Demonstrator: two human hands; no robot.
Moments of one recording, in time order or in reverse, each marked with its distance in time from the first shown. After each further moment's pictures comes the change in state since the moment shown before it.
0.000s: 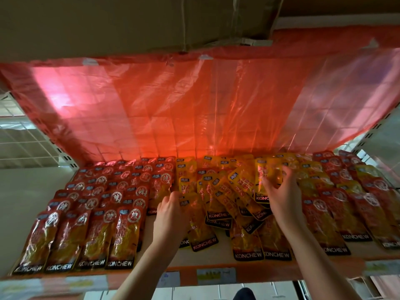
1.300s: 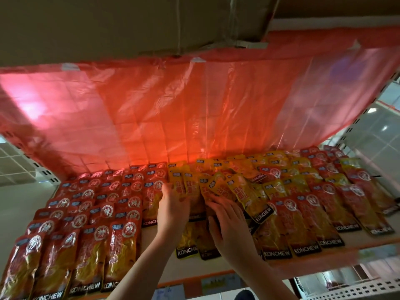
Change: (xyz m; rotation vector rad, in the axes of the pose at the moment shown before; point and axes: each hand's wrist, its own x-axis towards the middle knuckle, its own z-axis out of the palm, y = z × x) left_hand 0.025 0.026 -0.008 -0.415 0.007 -0.068; right_hand -0.092 -0.020 0.069 -0.163 -0.187 -0.558
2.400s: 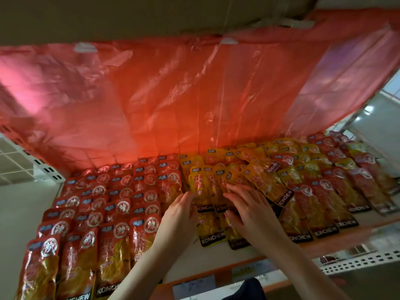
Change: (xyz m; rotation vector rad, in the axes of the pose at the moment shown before) left_hand 0.004 -0.054 -0.049 0.243 -0.299 0.507; right_hand 0.010 -0.010 -0.011 -0.330 -0.191 -0.017
